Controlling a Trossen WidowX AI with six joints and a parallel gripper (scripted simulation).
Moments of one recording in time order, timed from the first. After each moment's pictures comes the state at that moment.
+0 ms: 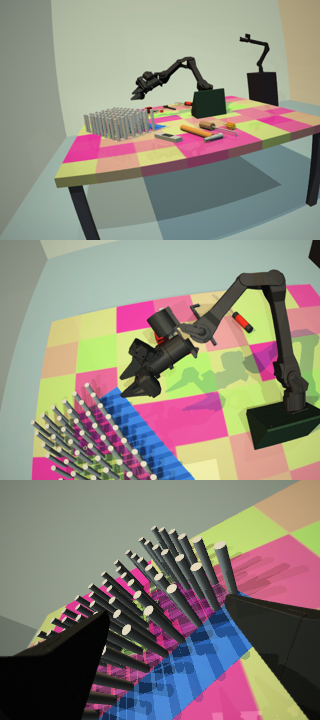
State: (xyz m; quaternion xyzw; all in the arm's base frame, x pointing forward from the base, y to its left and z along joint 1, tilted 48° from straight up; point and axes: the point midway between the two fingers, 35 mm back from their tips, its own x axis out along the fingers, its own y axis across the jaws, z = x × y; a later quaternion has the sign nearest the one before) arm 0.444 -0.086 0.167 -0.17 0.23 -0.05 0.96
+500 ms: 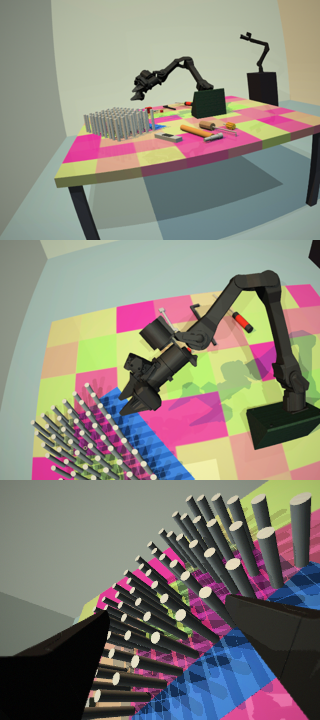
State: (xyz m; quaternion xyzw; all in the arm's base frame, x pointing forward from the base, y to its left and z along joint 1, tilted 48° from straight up) arm 0.454 -0.039 0.129 -0.09 0.28 -0.02 0.96
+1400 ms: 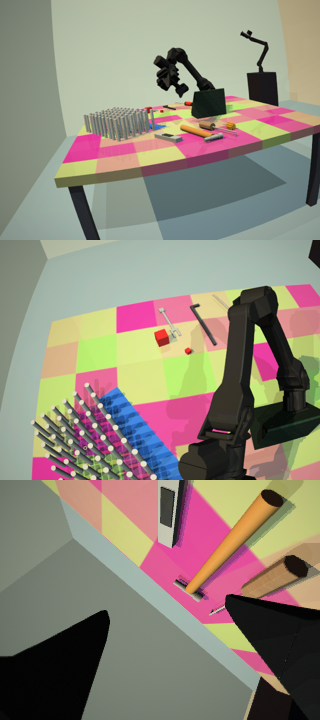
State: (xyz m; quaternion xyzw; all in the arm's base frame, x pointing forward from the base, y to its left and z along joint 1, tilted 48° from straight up) arm 0.323 0.227 -0.096 0.35 0.59 -0.24 0.68
